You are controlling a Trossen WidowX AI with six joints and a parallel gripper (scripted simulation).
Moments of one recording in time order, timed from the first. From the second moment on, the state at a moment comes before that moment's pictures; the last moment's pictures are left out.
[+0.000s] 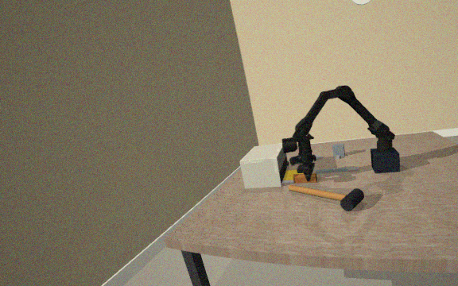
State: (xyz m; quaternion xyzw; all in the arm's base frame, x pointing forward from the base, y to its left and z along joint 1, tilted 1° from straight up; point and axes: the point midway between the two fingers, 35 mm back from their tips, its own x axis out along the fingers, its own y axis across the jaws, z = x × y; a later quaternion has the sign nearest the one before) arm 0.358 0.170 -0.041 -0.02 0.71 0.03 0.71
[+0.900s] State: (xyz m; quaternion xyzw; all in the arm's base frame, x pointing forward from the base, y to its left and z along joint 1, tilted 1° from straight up) arm 0.383 0.170 -0.040 -0.02 0.70 0.03 0.71
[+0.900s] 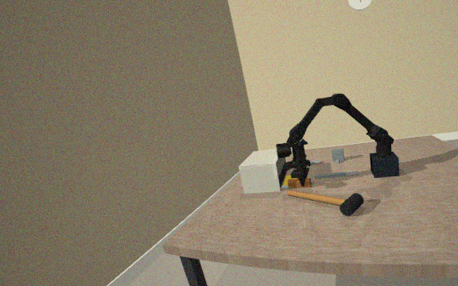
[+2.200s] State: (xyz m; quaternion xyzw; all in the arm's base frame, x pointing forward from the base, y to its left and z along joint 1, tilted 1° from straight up) arm 0.395 0.149 -0.043 -0.02 0.70 0.03 0.71
